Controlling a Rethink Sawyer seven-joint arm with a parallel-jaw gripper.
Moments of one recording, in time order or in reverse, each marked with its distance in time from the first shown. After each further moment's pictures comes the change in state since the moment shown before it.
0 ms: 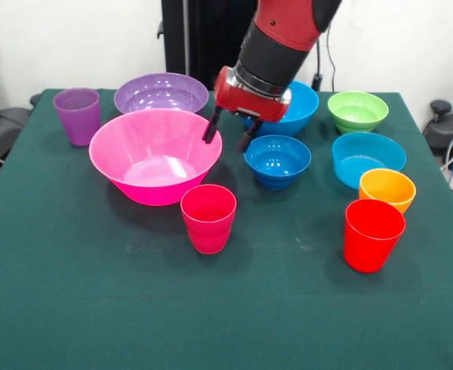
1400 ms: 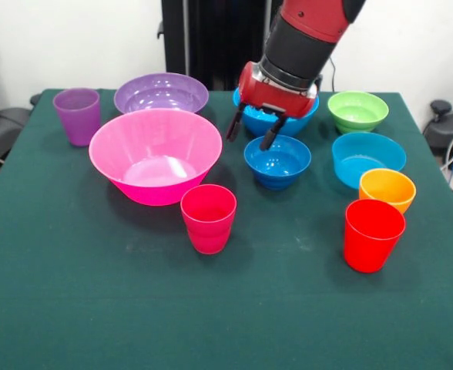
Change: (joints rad) arm 0.057 -0.019 -0.011 0.002 0.032 0.010 0.000
